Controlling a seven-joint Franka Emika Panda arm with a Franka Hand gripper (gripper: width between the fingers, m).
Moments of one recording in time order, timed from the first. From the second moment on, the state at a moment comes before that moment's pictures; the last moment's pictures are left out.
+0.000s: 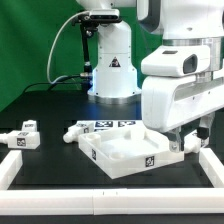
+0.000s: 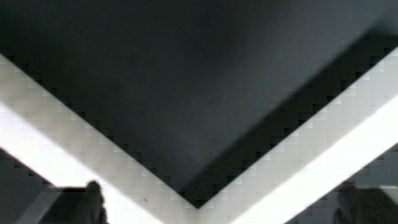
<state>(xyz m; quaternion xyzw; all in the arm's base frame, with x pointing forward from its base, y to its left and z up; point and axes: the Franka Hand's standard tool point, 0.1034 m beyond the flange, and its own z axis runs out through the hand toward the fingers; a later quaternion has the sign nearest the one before) 0.610 0.095 0.078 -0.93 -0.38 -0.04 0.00</state>
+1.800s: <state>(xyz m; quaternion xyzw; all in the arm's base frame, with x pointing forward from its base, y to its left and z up) 0.557 -0.027 0.076 -0.98 -0.21 -0.01 -0.01</state>
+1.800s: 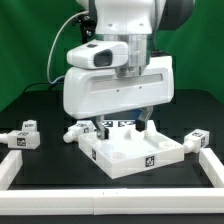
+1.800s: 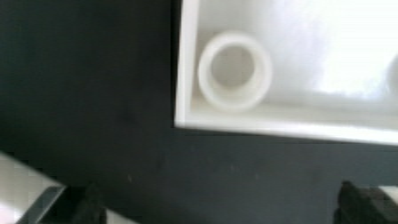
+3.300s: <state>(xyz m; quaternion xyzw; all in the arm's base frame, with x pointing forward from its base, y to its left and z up) 0.525 -0.057 0.006 -0.97 -0.24 -0.01 -0.01</state>
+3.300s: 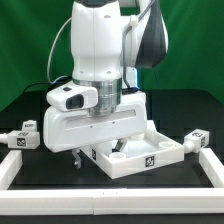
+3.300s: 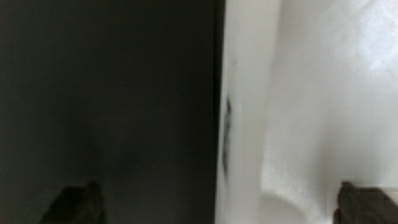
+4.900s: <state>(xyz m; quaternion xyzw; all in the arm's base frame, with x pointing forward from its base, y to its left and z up) 0.569 -0.042 0.036 -1.00 -0.04 0.04 0.01</state>
